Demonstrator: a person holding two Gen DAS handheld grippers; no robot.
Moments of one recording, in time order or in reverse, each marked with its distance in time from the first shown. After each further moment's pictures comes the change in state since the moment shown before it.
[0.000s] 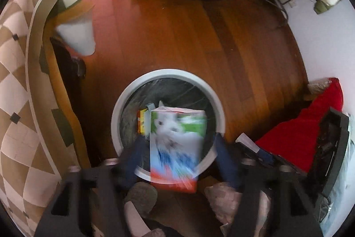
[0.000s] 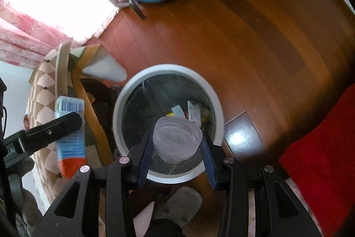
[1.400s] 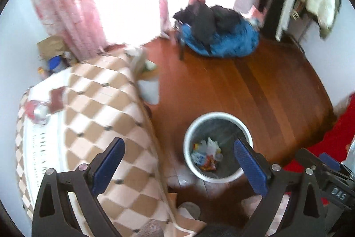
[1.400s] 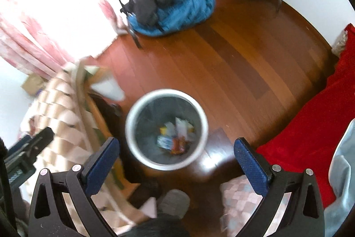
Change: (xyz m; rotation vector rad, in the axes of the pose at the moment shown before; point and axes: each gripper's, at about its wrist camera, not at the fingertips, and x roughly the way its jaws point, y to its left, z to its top) left arm -0.197 0.033 -0.079 0.004 -0.424 0.294; right arm -0.181 0.107 -0.055 -0.048 -0.252 -0.149
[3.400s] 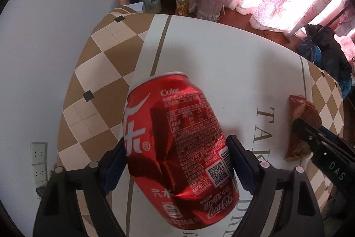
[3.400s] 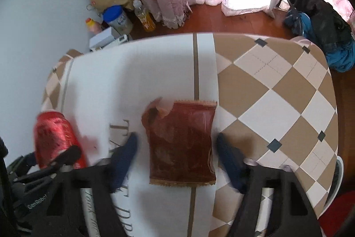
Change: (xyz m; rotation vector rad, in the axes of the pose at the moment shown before) left arm 0.142 0.473 -0.007 -0.424 0.264 0.193; right arm 0.234 0.582 -0.055 -0.556 0.225 0.156
